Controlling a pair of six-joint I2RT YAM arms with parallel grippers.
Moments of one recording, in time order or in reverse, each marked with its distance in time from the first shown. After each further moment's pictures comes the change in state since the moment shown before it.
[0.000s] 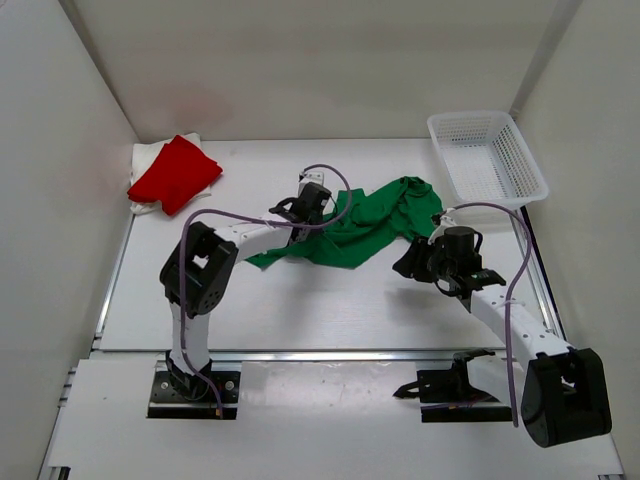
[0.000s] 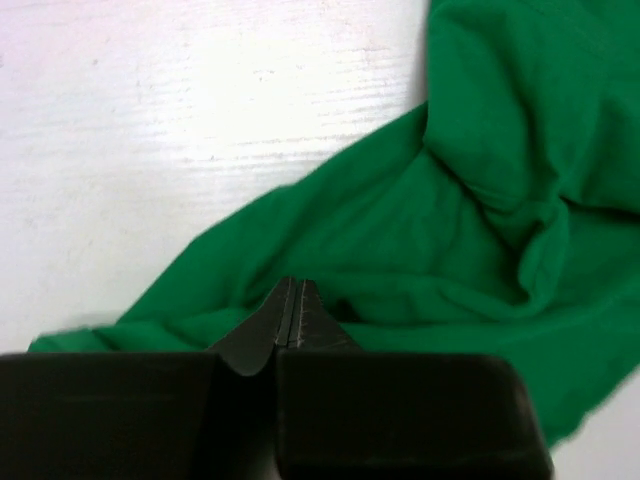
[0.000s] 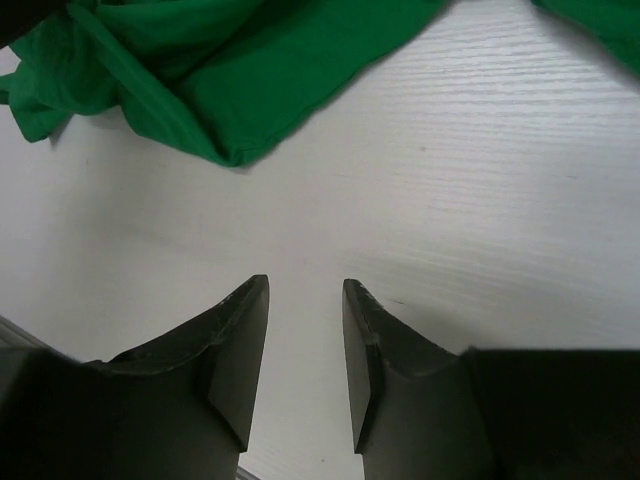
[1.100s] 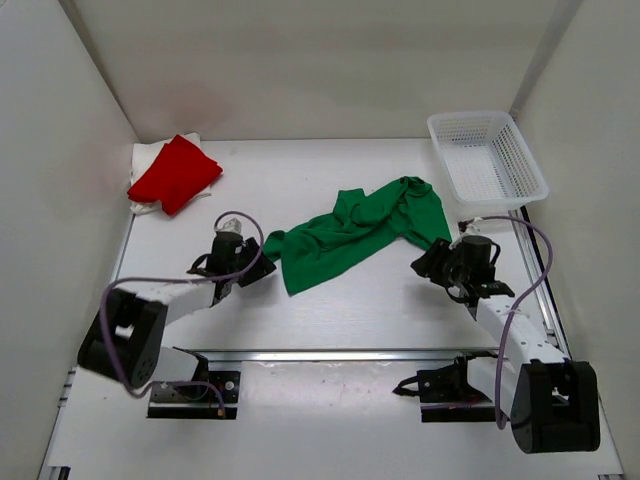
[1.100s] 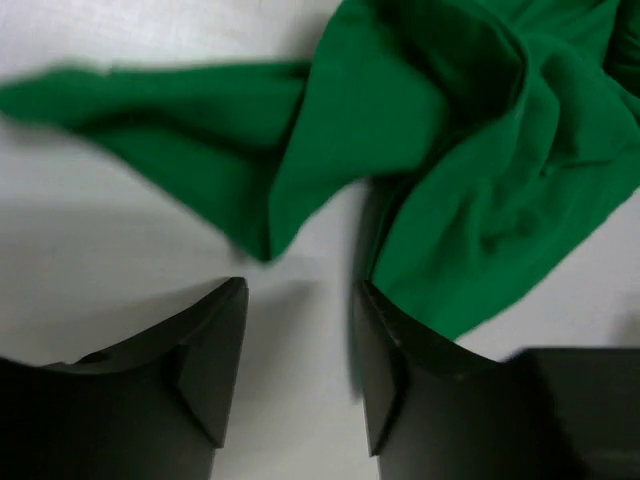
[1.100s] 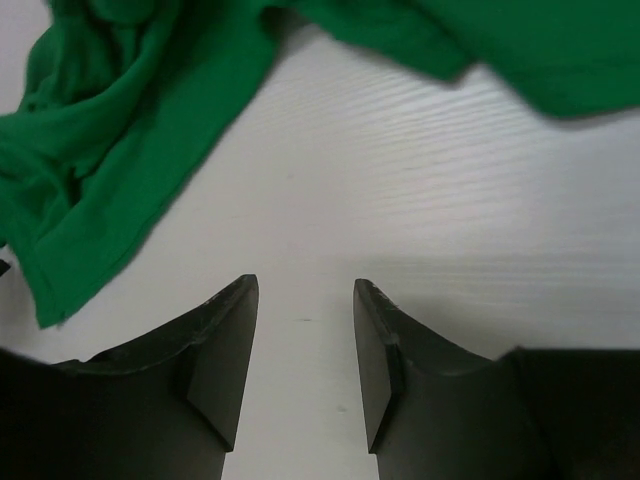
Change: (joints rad) left arm 0.321 -0.663 -0.887 0.282 0.434 -0.303; right arm -0.126 -0.041 -0.092 0.076 0.066 0.063
